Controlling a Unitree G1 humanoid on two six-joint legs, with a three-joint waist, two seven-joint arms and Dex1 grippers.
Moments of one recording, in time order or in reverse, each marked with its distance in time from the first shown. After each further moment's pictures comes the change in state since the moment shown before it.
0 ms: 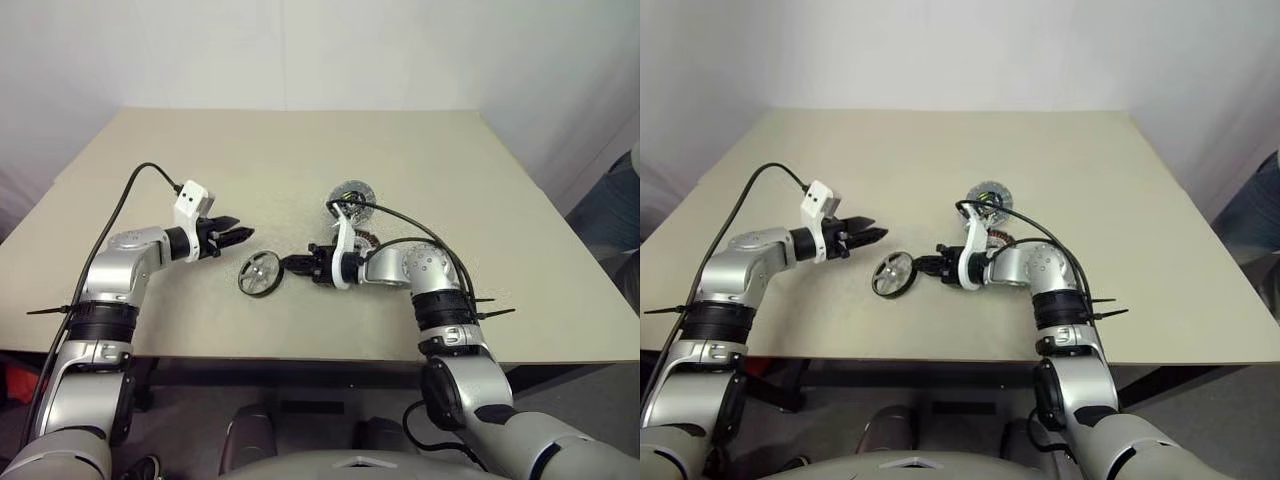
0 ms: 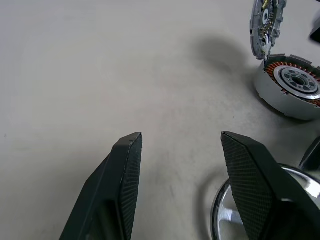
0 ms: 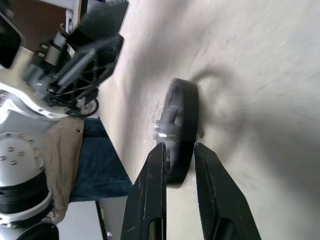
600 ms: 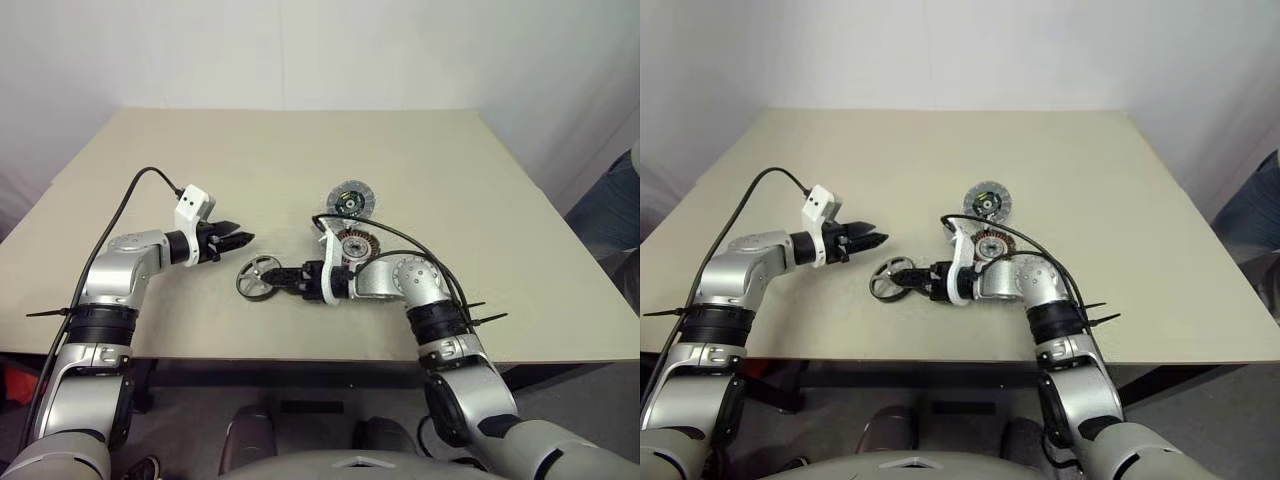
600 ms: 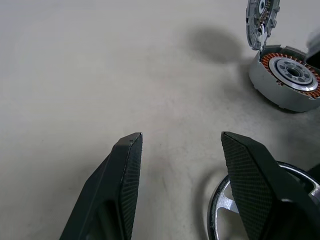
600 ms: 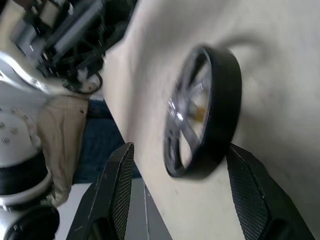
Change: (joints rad) left arm 0.020 0.006 0.002 -0.038 0.001 0.043 -0.016; right arm 0.030 0.029 0.194 0.041 0.116 -0.112 -0.025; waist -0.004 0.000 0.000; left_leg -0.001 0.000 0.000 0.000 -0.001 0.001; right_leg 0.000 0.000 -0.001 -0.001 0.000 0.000
